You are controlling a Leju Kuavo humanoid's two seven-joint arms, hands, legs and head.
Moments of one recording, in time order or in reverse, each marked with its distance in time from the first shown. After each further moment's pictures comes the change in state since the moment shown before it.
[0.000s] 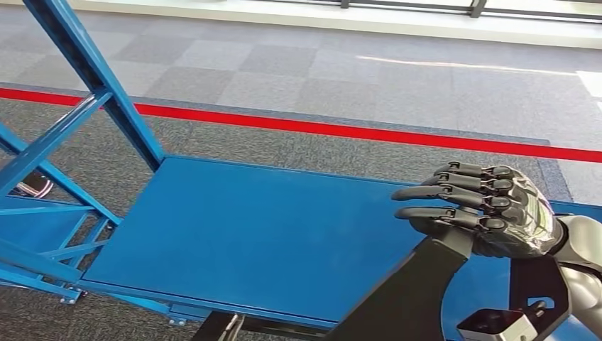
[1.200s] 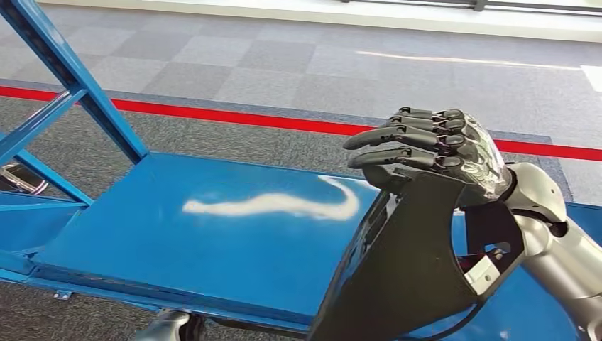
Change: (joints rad) left arm -0.224 0.008 0.177 -0.068 0.244 -0.078 -0.241; right arm -0.298 0.195 0.132 0.199 -0.103 0.060 -0.008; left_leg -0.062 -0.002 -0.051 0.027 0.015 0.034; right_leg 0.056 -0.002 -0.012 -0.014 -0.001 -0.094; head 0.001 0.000
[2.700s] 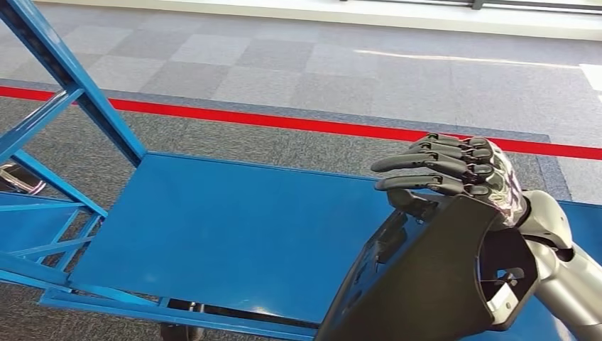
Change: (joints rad) left arm 0.179 0.029 -0.040 0.007 -0.105 0.204 0.290; right arm 0.163 -0.047 -0.052 -0.064 -0.007 -0.101 -0.039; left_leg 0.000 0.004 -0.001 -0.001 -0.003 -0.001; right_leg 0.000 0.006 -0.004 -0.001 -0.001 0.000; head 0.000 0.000
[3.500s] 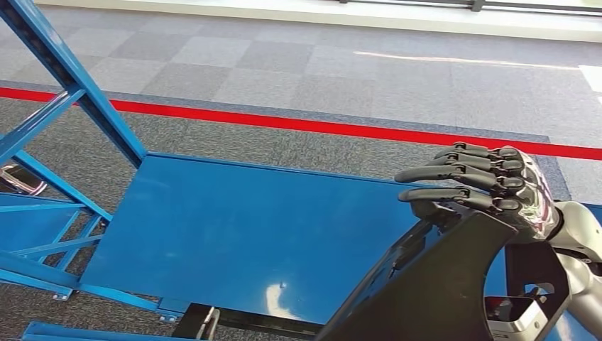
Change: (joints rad) left arm 0.043 0.011 -0.086 0.023 -0.047 -0.042 0.058; right arm 0.056 -0.084 -0.049 -0.089 0.012 0.012 0.020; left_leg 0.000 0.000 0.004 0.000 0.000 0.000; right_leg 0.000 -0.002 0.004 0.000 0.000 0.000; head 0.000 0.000
